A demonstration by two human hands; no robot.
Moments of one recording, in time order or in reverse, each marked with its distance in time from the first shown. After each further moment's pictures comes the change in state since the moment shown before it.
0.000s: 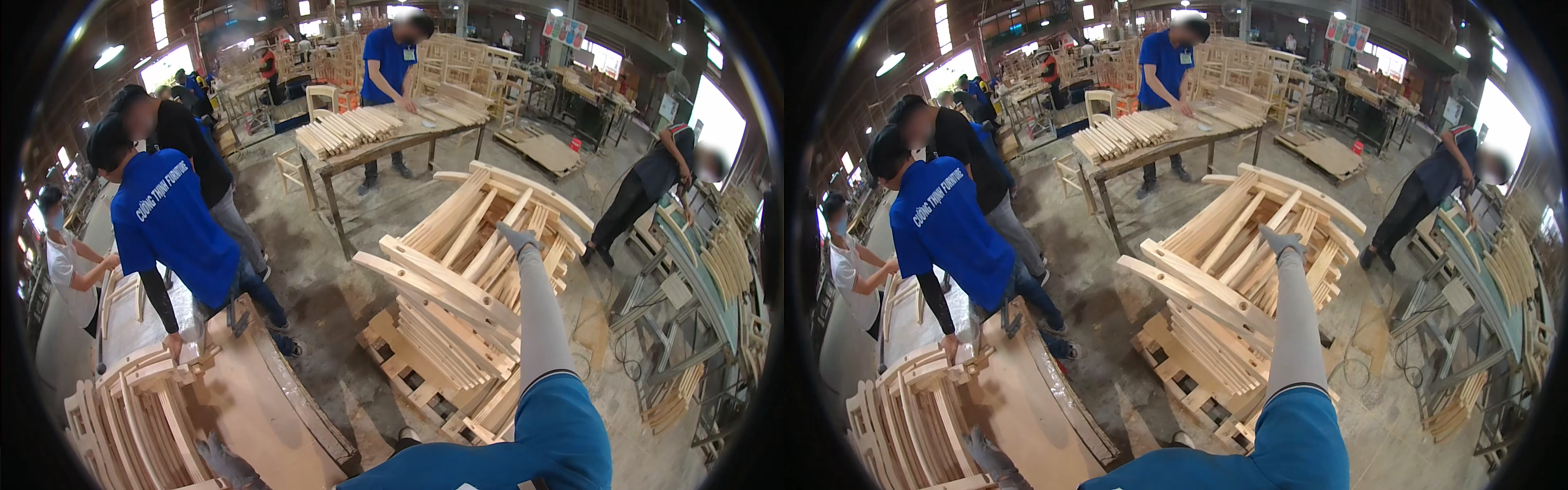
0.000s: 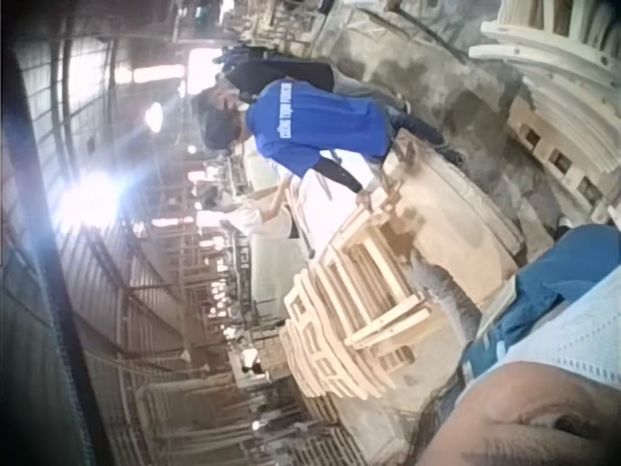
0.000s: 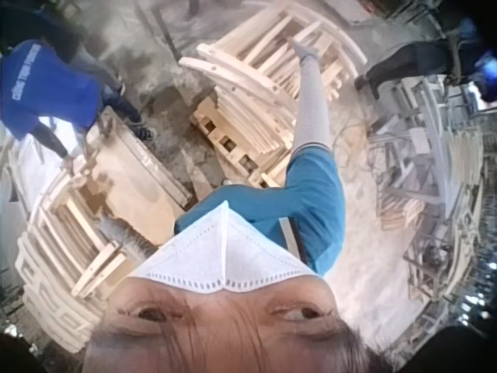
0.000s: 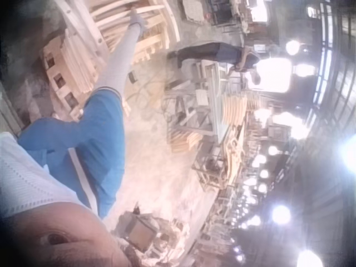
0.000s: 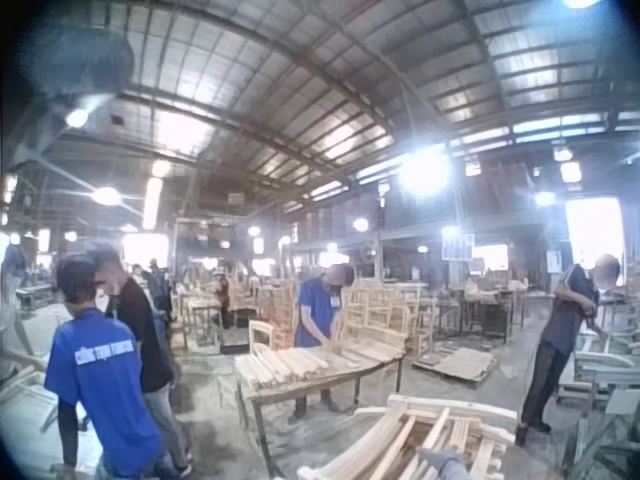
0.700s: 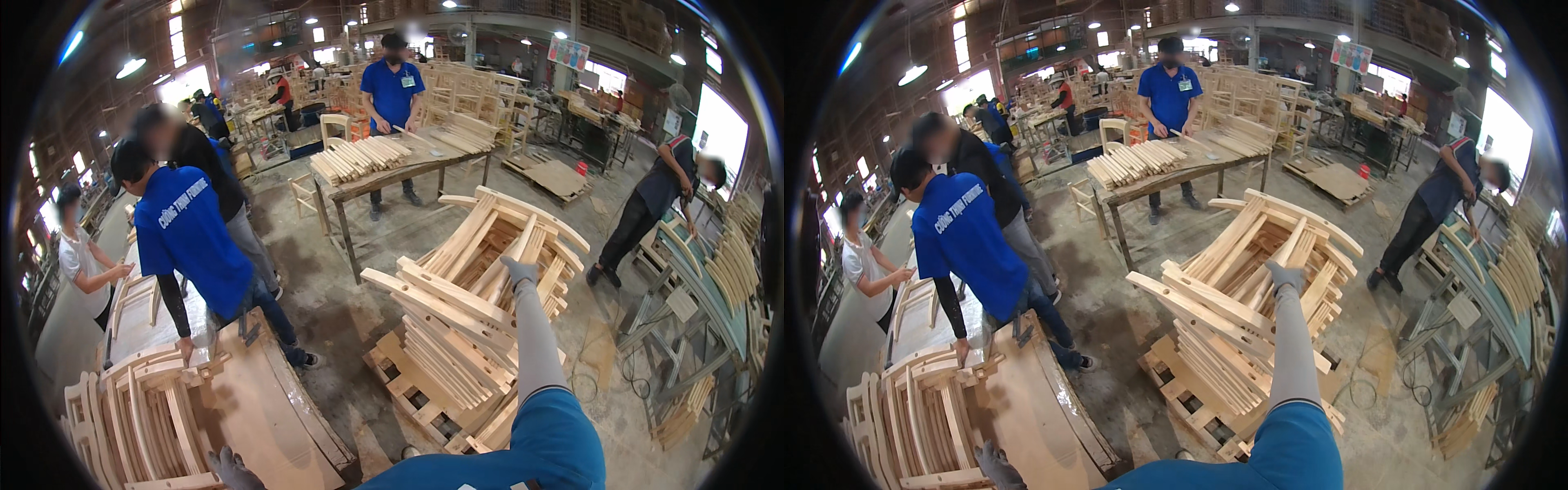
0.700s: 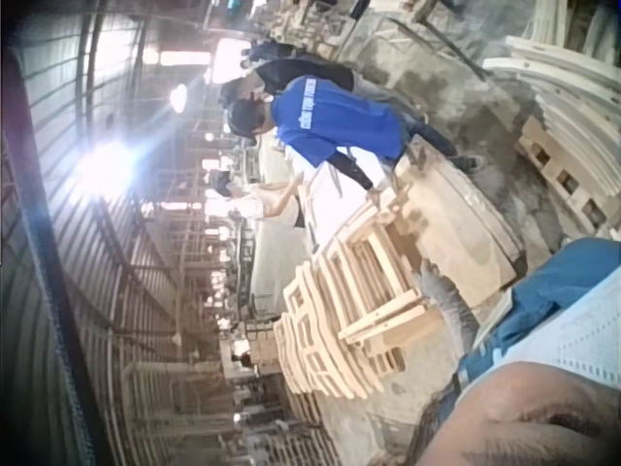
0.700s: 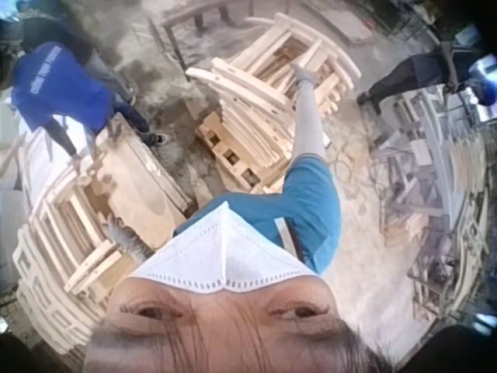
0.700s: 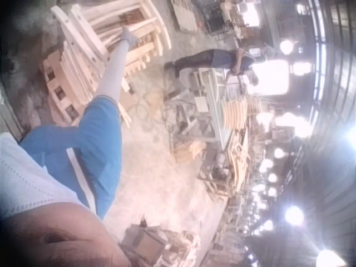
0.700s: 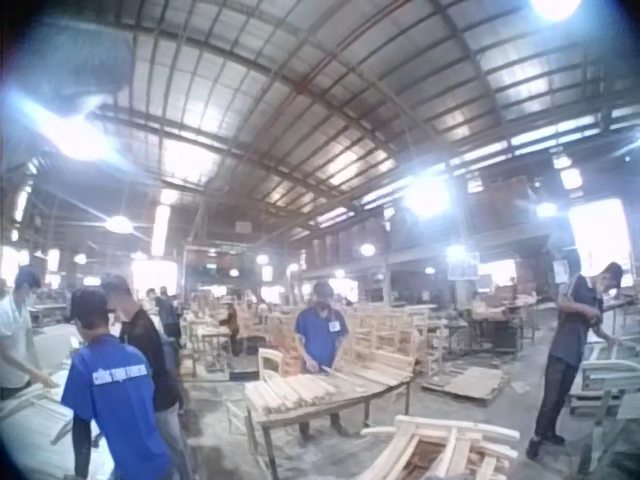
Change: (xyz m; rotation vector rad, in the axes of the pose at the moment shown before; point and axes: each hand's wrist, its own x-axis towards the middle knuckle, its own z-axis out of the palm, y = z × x) left_hand -0.059 0.040 -0.039 0.329 -0.150 0.127; right_hand -0.045 0.038 0.004 0.393 0.141 -0.032
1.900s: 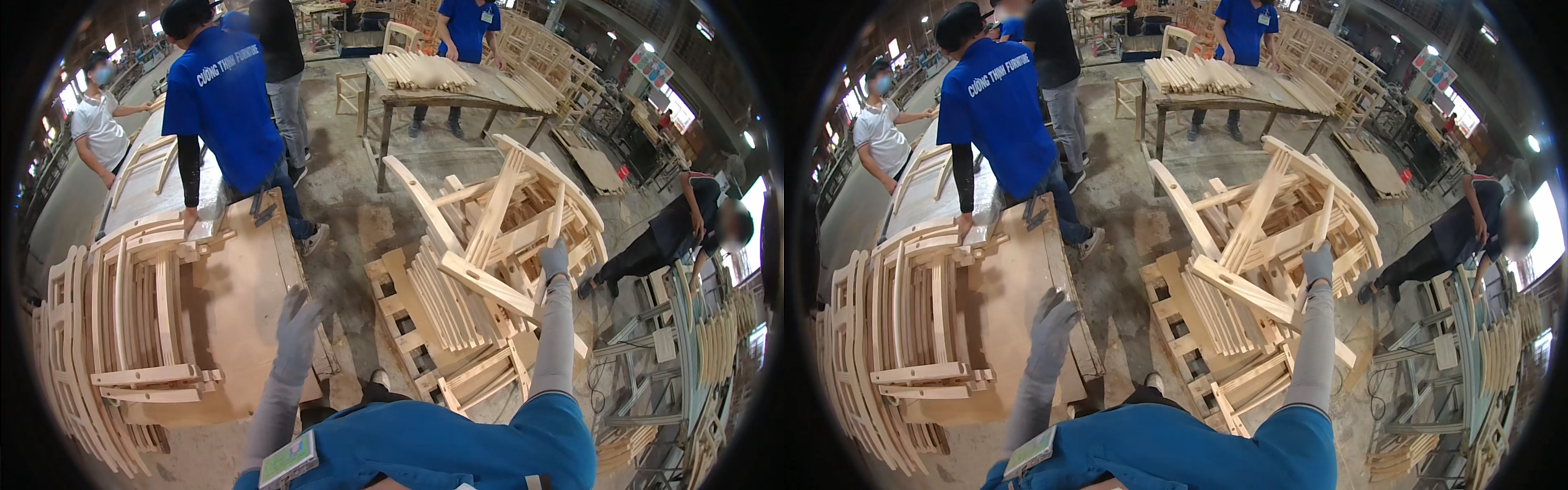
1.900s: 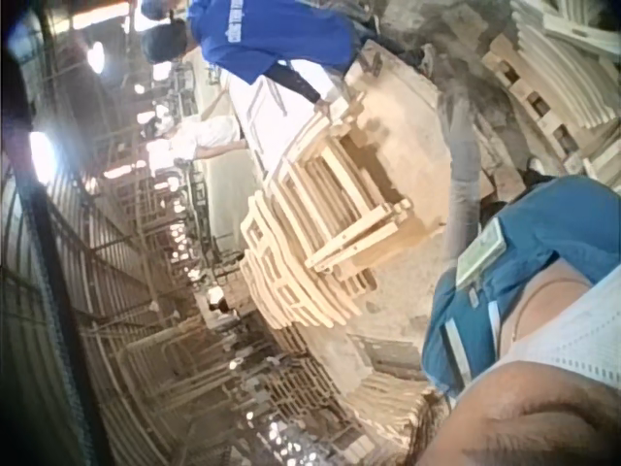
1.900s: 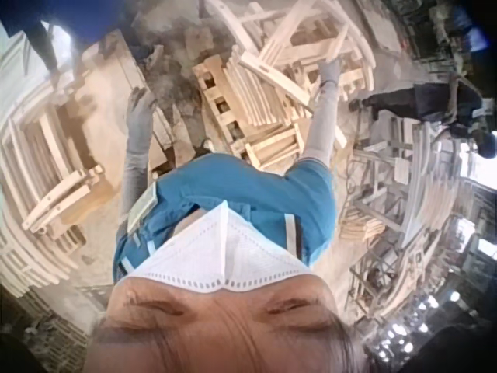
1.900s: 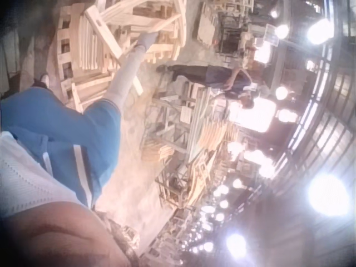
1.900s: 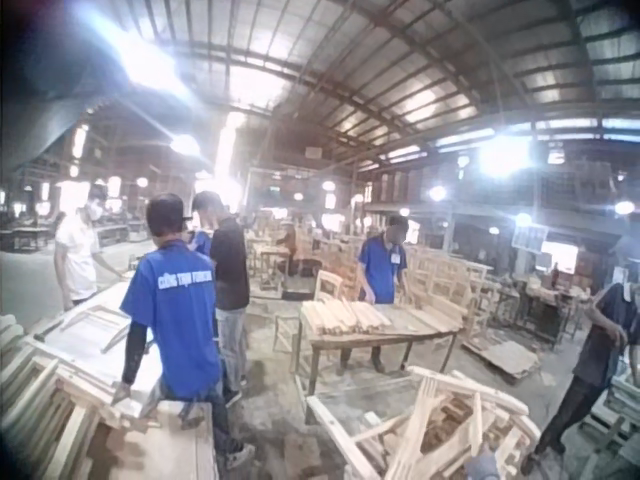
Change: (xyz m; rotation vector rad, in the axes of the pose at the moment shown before) left_hand -0.030 0.026 0.122 -0.740 -0.669 -0.140; right_hand -0.067 0.036 0.007 -0.453 -0.149 -0.479
